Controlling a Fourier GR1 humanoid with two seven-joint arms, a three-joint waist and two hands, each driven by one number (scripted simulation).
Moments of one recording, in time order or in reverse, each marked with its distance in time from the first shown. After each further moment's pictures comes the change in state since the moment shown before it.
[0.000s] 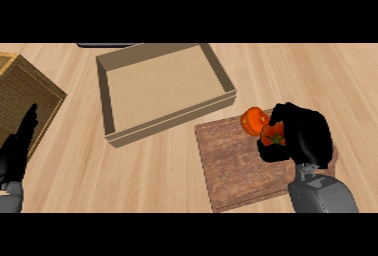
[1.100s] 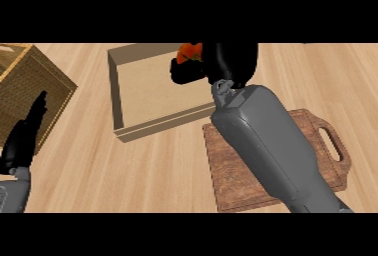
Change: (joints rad) left arm -0.089 -0.013 -0.007 0.022 -0.023 -0.030 0.019; right arm -0.773 0.053 0.138 0.391 -0.284 -0.247 0.432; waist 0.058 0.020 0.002
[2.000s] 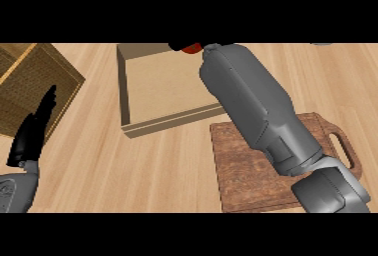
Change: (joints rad) left arm -0.042 -0.019 -0.021 0.010 -0.019 -0.012 -0.007; right arm -0.370 -0.001 -0.146 0.834 -0.241 -0.414 -0.188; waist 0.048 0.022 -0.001
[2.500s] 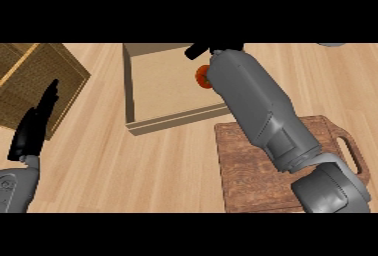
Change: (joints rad) left arm -0.031 0.003 -0.007 -0.010 -0.002 -0.014 0.007; right arm -0.016 0.001 -0.111 0.170 -0.121 -0.110 -0.088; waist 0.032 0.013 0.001
